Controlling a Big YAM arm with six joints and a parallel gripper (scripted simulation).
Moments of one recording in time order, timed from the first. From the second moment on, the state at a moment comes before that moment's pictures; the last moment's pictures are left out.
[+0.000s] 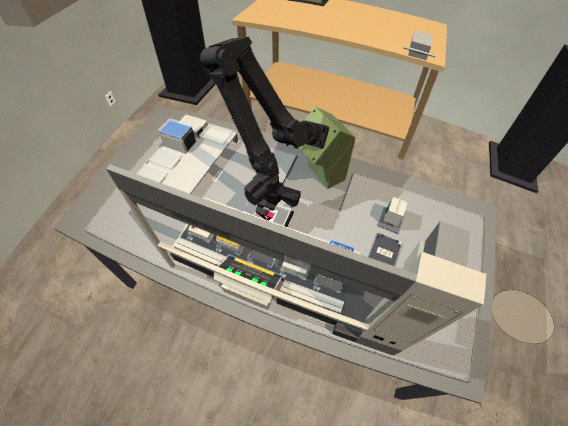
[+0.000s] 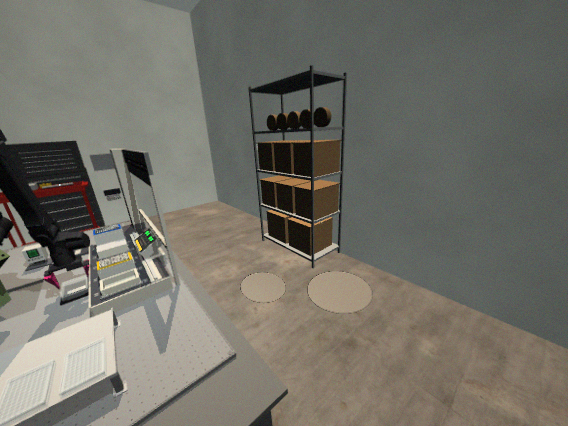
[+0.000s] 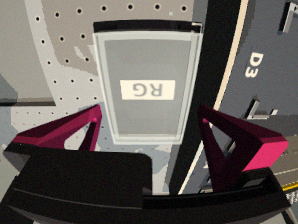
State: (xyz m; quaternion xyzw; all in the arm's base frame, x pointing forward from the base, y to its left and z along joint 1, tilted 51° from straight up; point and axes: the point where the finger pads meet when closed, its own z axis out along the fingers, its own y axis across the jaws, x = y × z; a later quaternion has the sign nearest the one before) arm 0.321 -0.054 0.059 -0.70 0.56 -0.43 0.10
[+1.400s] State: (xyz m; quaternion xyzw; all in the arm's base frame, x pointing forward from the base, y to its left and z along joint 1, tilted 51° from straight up) arm 0.278 -0.034 0.095 -0.70 0.56 -0.42 0.09
